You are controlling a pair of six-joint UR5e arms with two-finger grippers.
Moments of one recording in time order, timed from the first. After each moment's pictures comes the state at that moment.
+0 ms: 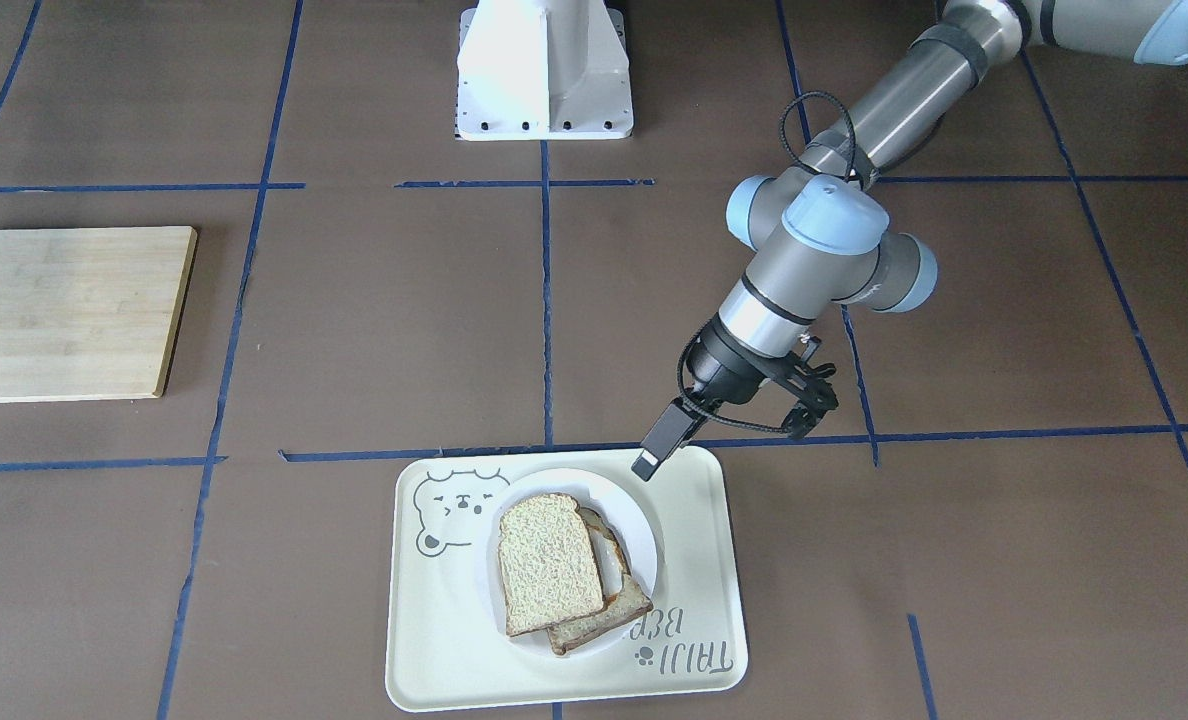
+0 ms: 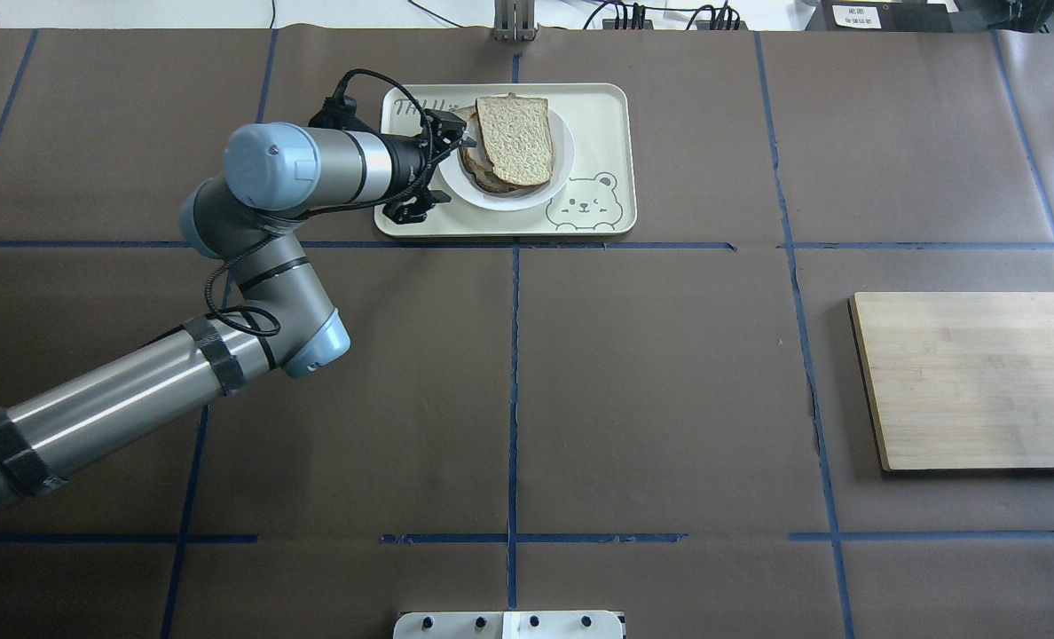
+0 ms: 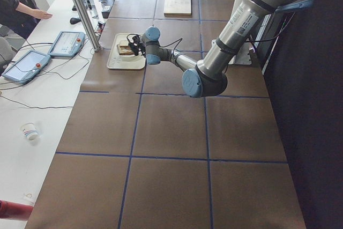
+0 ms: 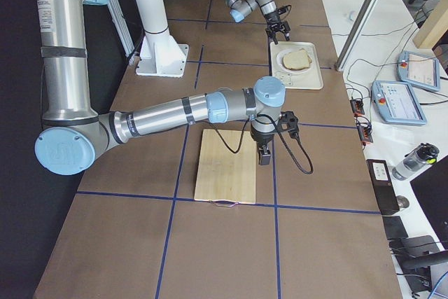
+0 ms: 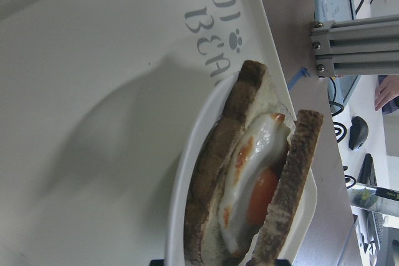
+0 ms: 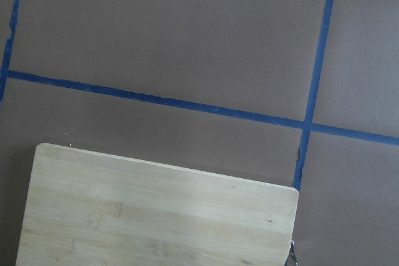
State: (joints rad) left arm -0.74 -2.22 -1.31 -2.48 -1.82 -1.99; right arm 1.44 -1.55 1.83 -1.68 2.34 0.04
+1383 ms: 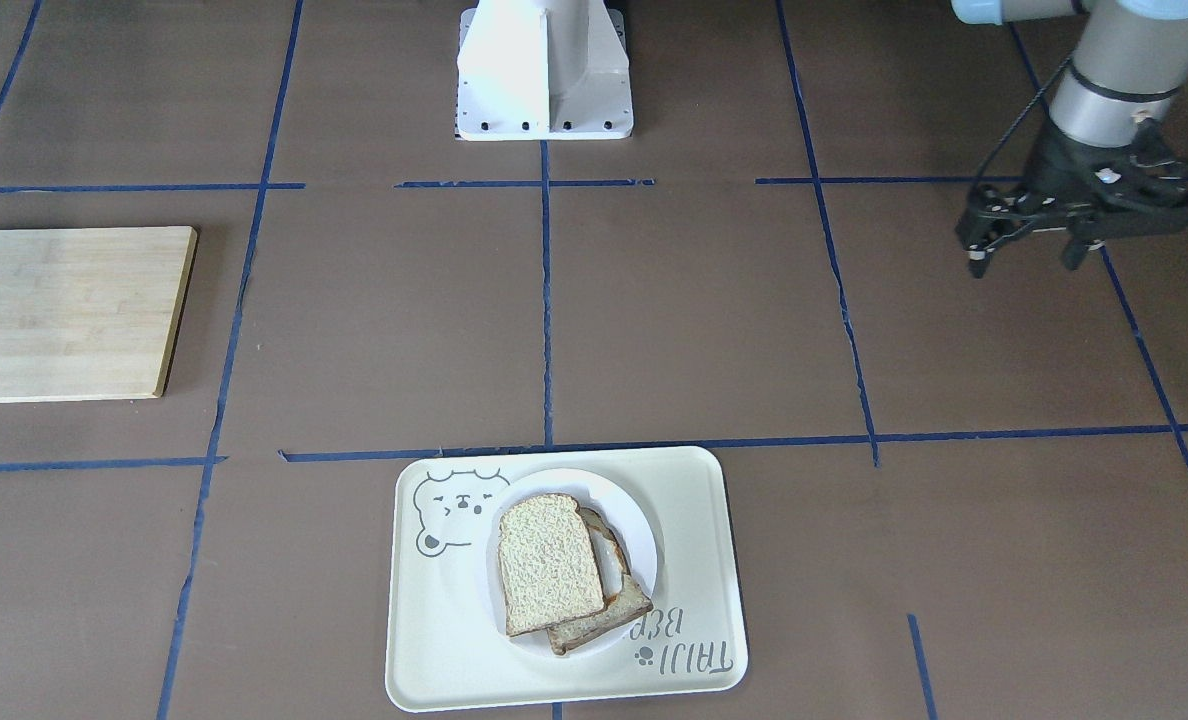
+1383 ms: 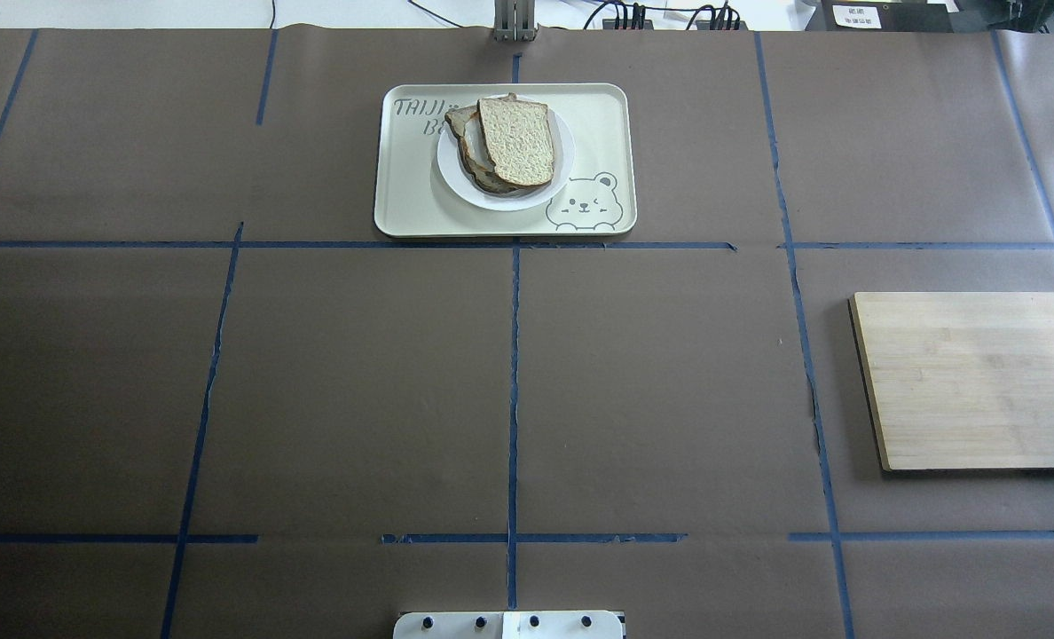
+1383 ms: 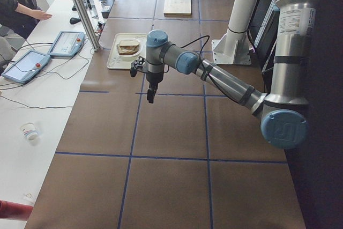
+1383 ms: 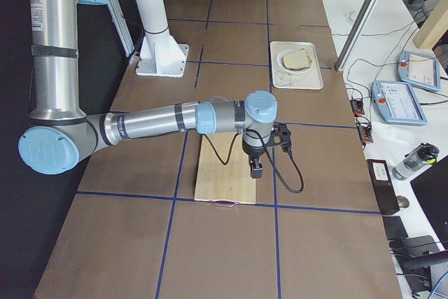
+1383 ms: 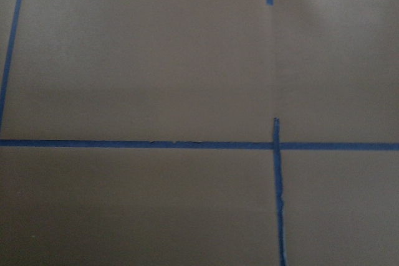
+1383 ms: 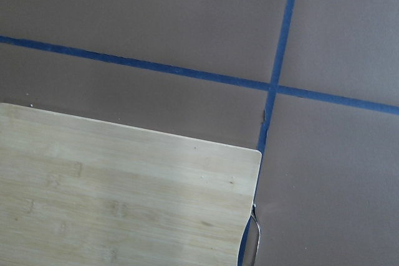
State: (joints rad) left arm -1.30 -1.55 -2.02 -1.48 -2.21 -0.29; right arm 1.52 -1.64 1.81 -1.68 2.35 -0.09
